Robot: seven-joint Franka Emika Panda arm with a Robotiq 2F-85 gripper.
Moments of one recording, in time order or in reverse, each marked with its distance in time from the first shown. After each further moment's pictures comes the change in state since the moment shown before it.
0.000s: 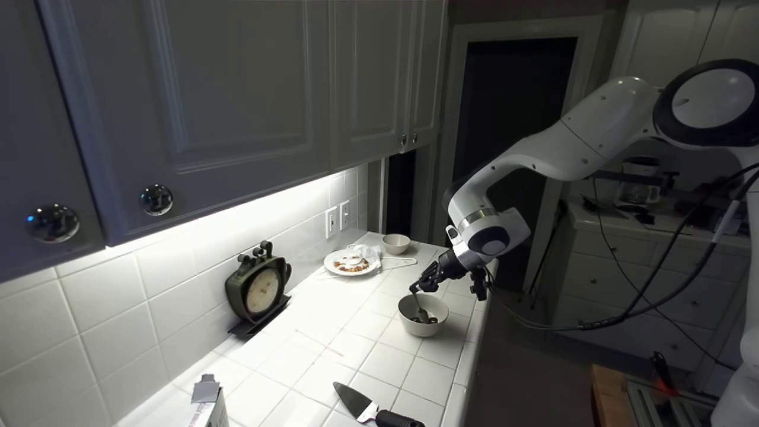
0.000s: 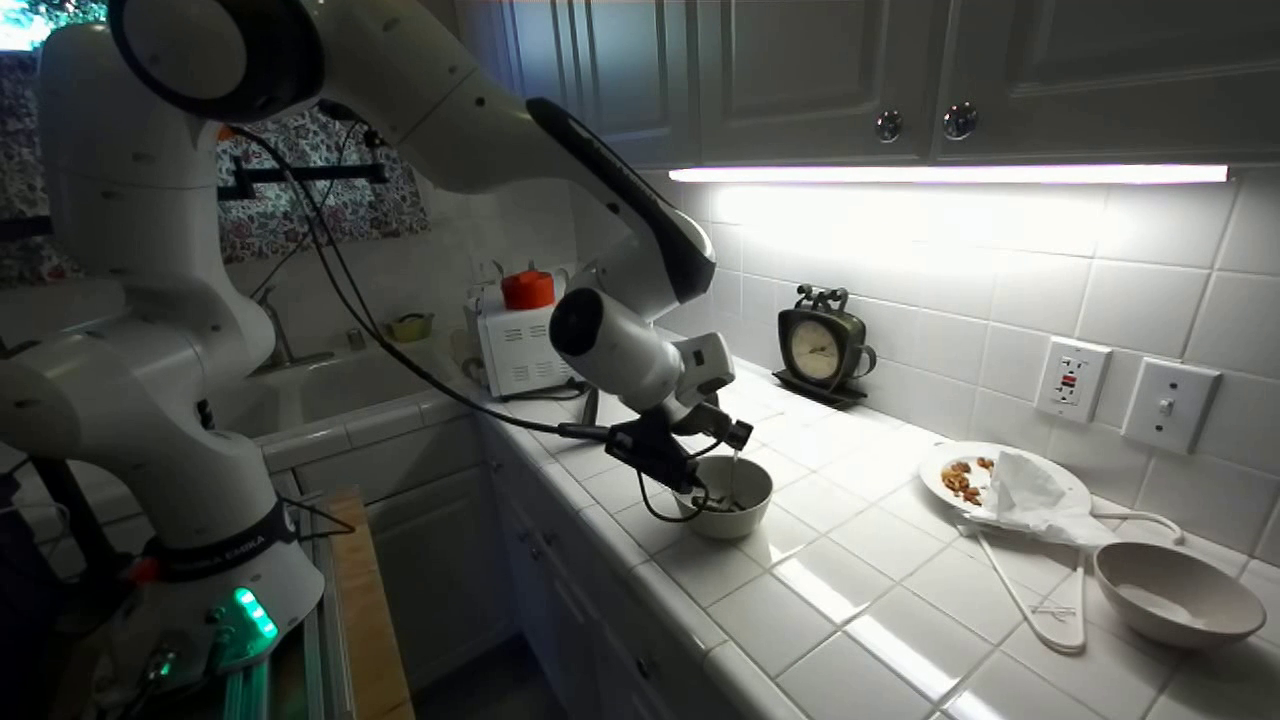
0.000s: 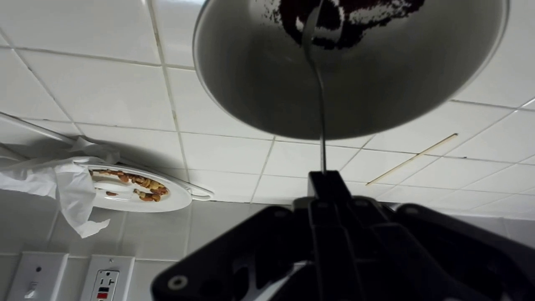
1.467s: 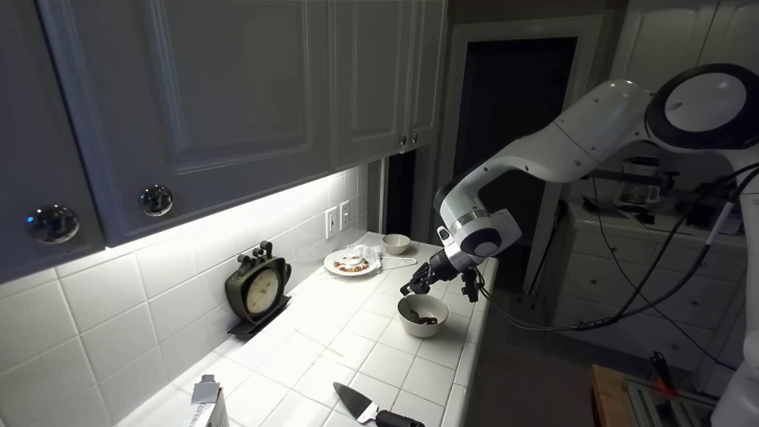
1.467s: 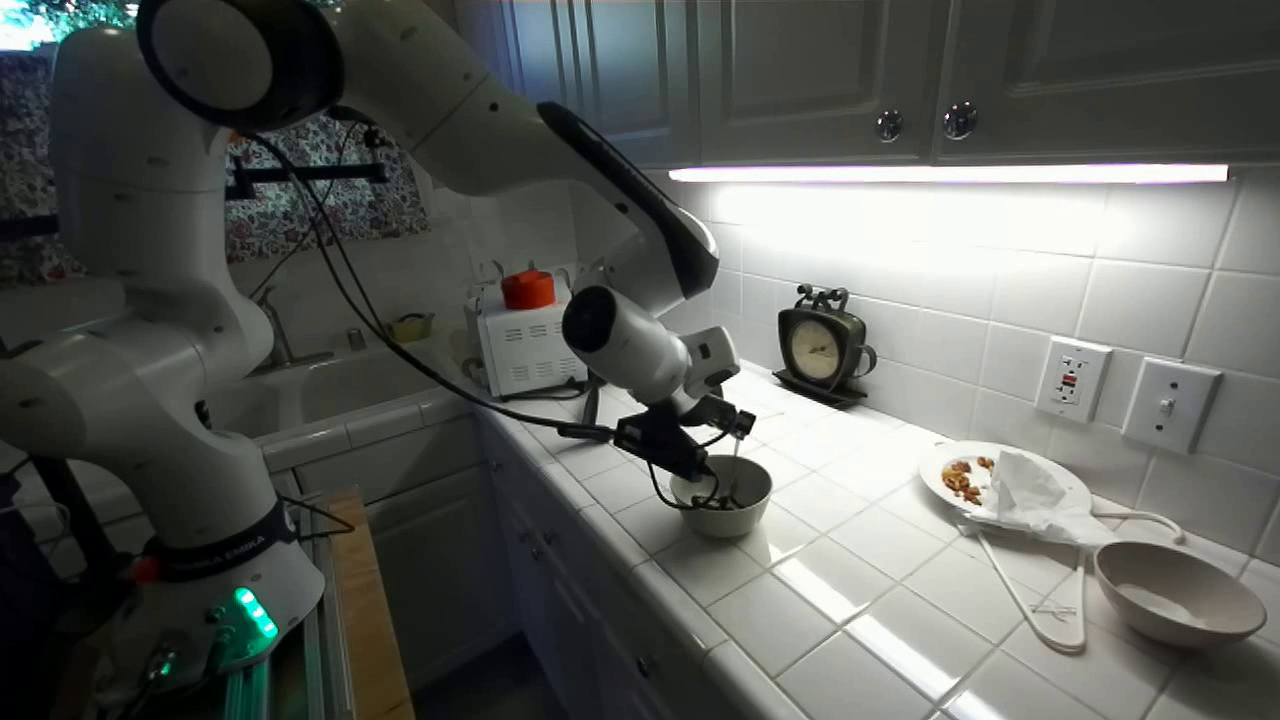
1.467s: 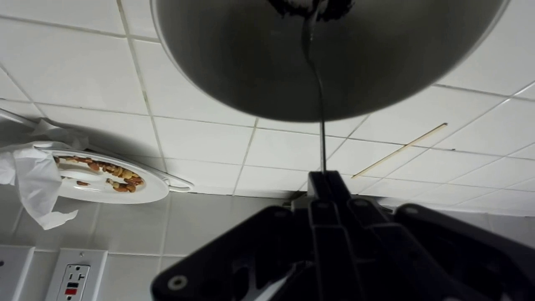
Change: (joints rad) arm 0.029 0.031 0.009 0.039 -0.015 -0.002 0.004
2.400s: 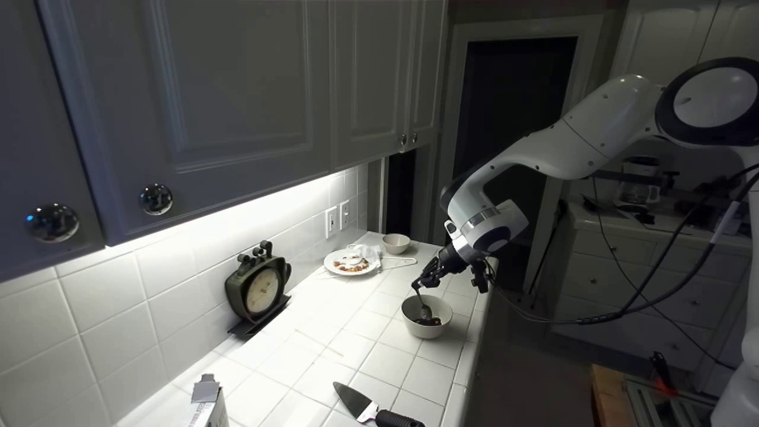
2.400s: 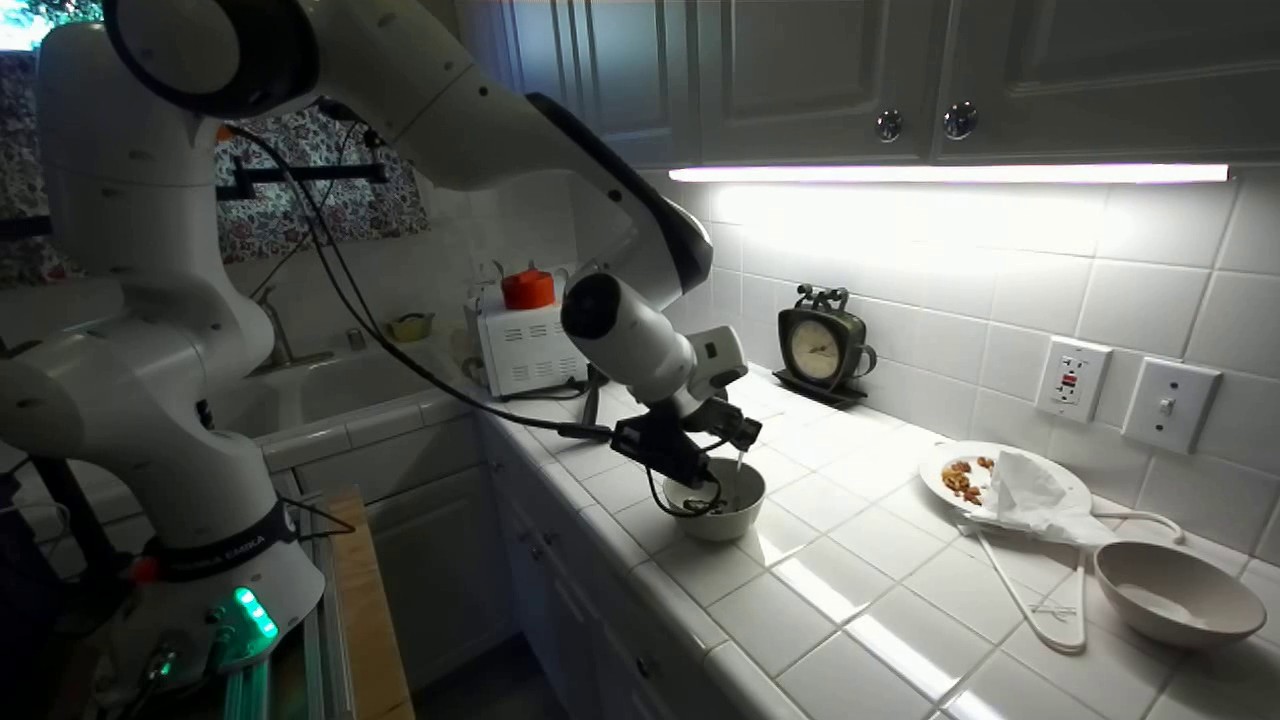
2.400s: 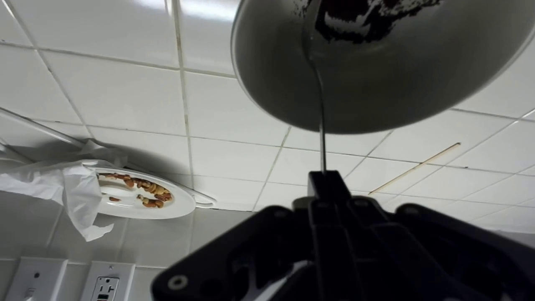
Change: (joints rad) arm -0.013 -0.042 -0.039 -0.043 -0.201 0.005 0.185
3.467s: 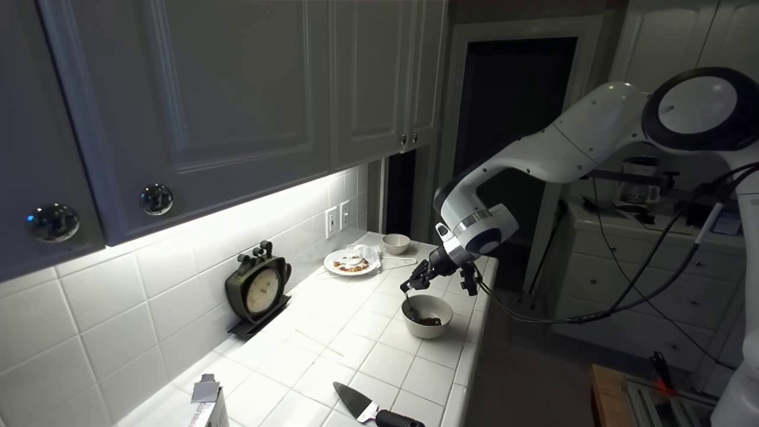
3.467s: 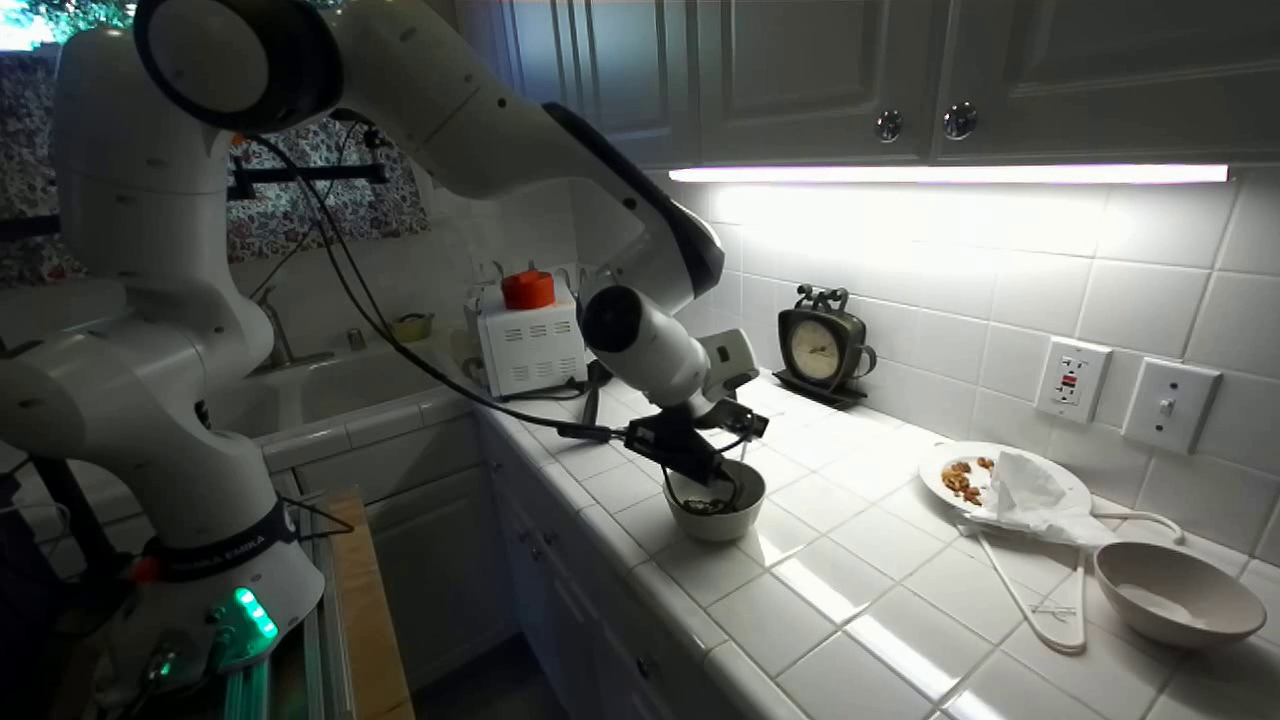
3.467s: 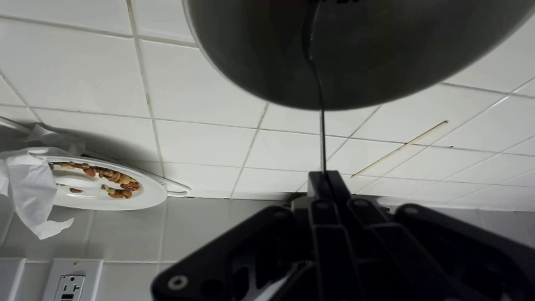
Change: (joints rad) arm 0.011 0.054 0.006 0.056 0.004 -0.063 -0.007
